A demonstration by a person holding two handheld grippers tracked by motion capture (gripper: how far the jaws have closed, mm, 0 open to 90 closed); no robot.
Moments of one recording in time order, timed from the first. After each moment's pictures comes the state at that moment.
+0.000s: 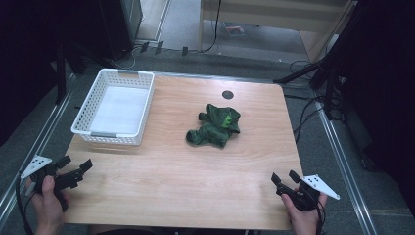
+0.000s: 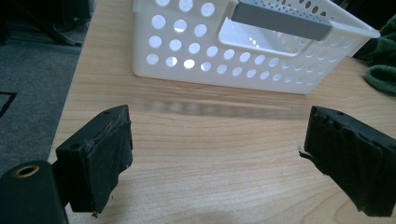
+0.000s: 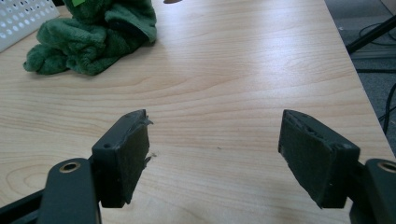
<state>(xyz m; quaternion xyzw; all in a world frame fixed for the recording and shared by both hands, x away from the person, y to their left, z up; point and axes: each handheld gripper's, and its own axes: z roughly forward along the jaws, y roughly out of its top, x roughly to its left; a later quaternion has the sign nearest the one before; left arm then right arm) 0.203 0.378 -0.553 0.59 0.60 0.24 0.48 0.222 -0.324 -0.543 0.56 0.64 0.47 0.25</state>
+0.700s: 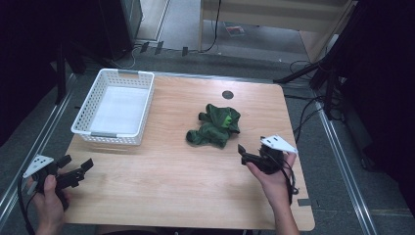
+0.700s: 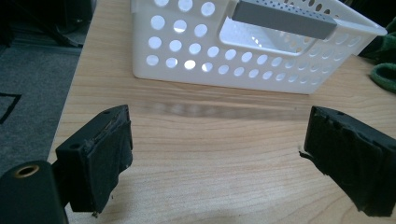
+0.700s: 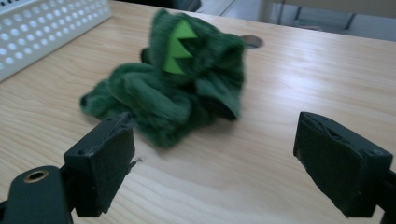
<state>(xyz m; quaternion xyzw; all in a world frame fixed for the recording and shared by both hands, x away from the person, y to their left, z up) 0.206 0.376 -0.553 0.60 0.60 0.25 0.47 0.298 -0.213 -0.477 0.46 0.72 0.44 0.26</state>
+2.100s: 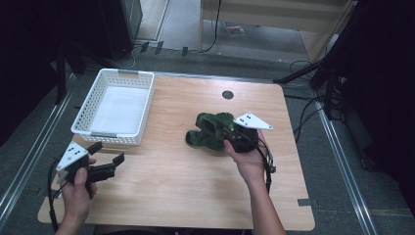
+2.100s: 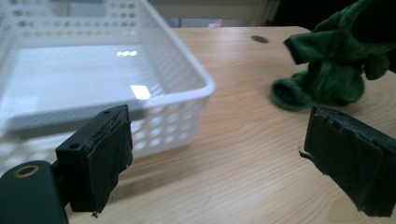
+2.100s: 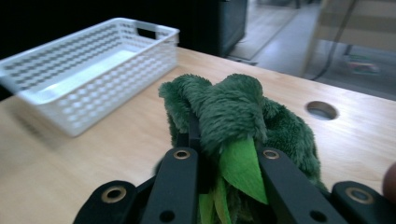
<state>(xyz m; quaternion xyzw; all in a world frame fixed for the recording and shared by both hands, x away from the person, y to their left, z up) 0.223 0.273 -0.491 0.67 0.49 0.25 0.51 0.319 -0.140 -0.429 0.40 0.73 0.50 0.23</state>
